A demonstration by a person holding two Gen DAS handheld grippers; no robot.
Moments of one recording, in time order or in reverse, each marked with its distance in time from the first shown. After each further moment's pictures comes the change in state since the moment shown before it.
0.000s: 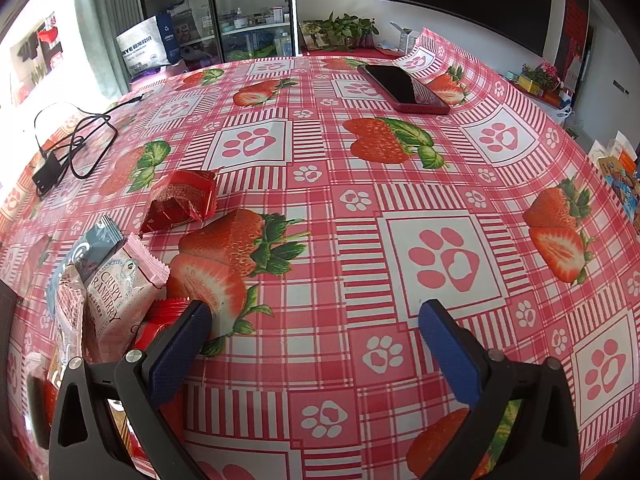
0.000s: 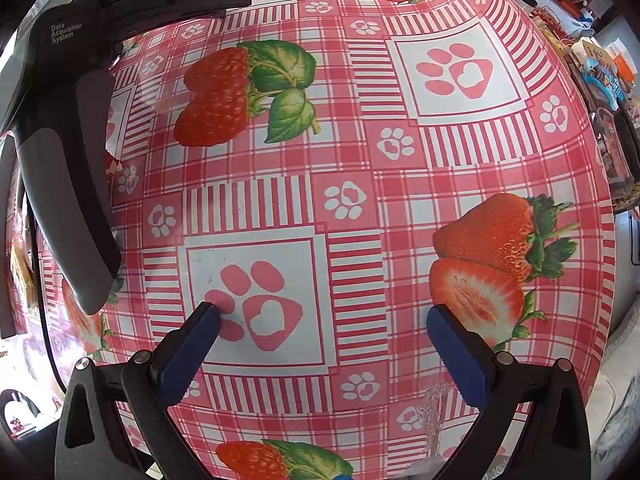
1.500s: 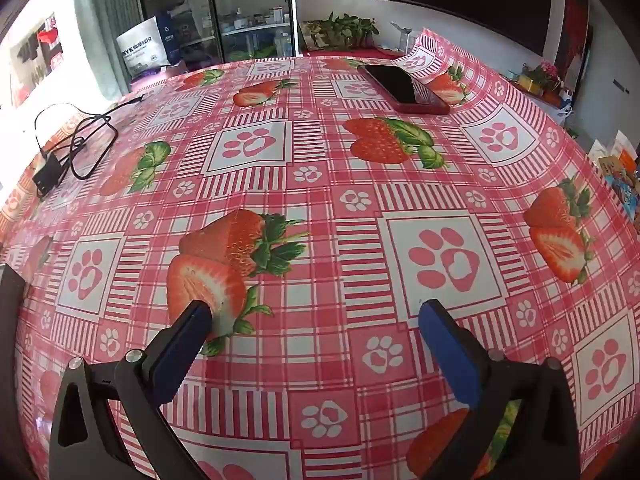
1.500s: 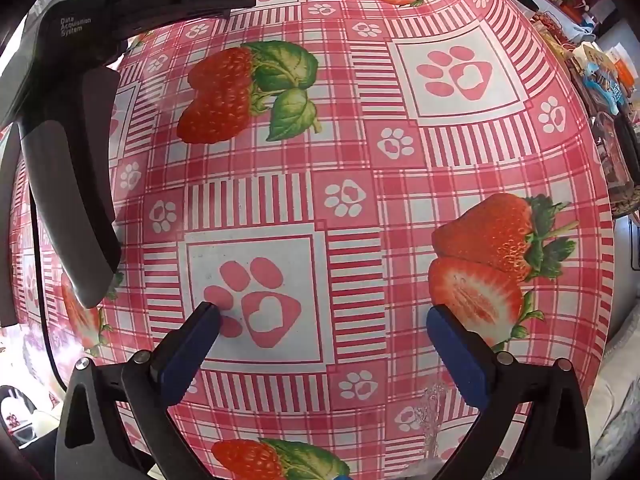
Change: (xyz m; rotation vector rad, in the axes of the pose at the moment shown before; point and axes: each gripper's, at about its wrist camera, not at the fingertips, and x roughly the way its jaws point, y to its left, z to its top) left arm 0.000 0.000 0.000 0.001 0.000 0.001; right arm -0.001 0.000 0.003 -0.001 0.008 -0.001
